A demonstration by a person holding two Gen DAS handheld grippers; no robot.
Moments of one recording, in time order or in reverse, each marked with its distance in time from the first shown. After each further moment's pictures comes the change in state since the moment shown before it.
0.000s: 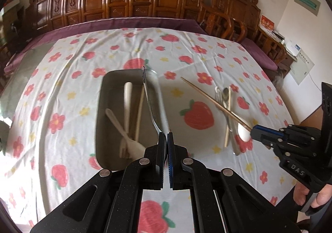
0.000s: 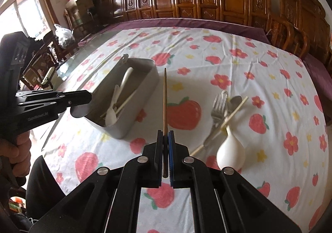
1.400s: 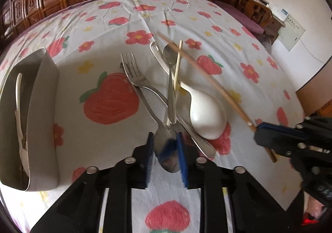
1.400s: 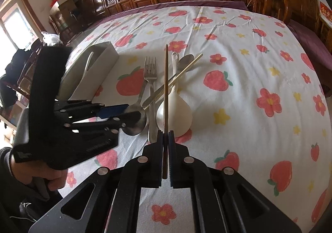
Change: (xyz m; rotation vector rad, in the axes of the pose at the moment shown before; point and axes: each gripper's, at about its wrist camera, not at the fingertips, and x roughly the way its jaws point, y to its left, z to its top) left arm 0.125 -0.140 -0.019 0.139 0.160 -0.092; right arm 0.003 -0.106 -0.059 0.134 0.085 0.005
